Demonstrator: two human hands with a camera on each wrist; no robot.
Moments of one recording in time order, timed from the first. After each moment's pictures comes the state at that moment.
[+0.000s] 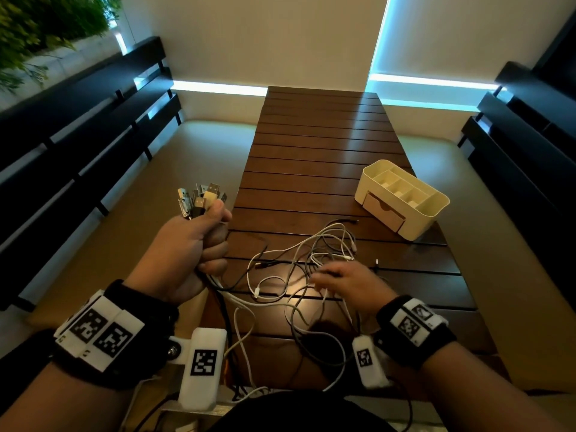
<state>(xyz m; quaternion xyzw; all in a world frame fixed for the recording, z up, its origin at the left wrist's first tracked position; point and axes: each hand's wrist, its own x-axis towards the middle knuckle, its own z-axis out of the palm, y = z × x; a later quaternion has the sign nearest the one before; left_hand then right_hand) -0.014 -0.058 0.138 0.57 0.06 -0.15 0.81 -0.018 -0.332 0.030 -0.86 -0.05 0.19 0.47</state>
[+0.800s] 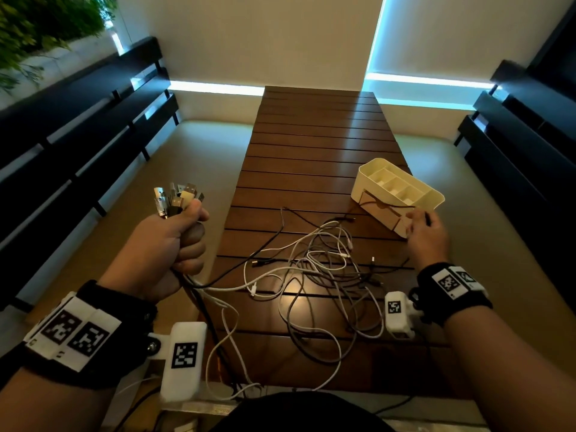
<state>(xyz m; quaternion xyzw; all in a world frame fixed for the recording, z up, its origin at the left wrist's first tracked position) -0.013 -0.040 0.136 0.59 0.08 -0.12 0.79 0.027 -0.433 0.034 -0.76 0.29 -0.20 0.54</state>
